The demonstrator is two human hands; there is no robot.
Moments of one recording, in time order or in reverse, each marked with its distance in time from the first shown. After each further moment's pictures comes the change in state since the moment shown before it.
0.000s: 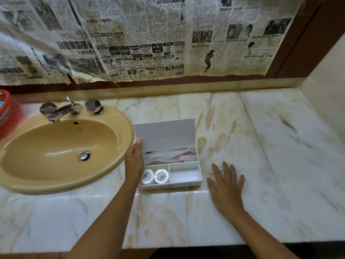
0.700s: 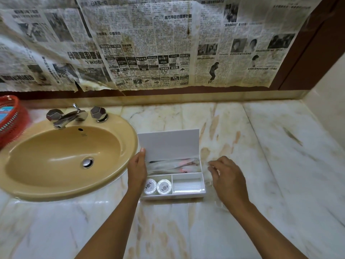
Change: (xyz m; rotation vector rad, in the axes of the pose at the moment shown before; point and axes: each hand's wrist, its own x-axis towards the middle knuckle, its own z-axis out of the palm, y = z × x) left_hand 0.008 -0.010 -0.004 0.019 -0.012 -0.014; right_hand 0.021 -0.053 -0.079 0.235 0.349 -0.244
